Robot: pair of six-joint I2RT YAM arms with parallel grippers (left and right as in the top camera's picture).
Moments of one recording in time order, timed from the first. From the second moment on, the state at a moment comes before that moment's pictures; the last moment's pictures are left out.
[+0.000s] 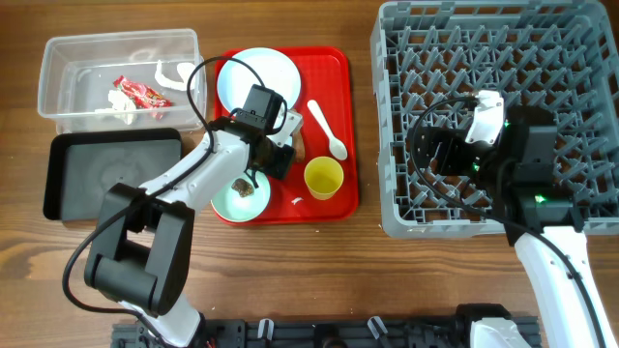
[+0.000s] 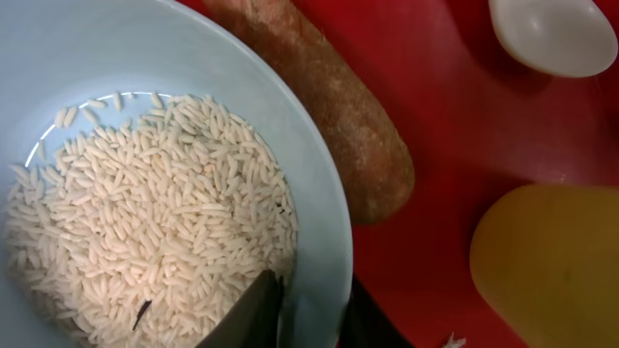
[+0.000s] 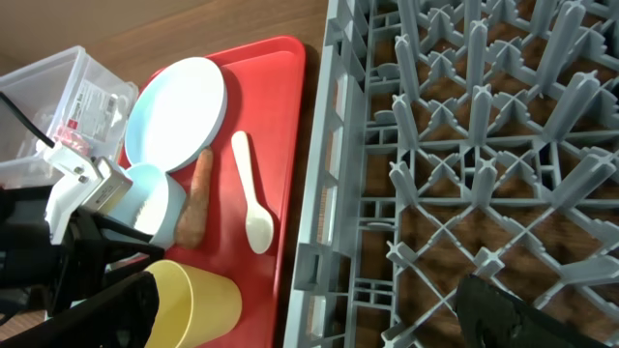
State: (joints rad) left arm -0.39 1.82 1.12 -0.58 0.15 0.08; right arm 0.00 1.10 0.86 -0.49 -0.39 0.20
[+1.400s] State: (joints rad) left arm -0.12 1.53 1.31 -0.88 0.16 -0.29; right arm 0.00 1.13 0.86 -0.48 -0.39 0.20
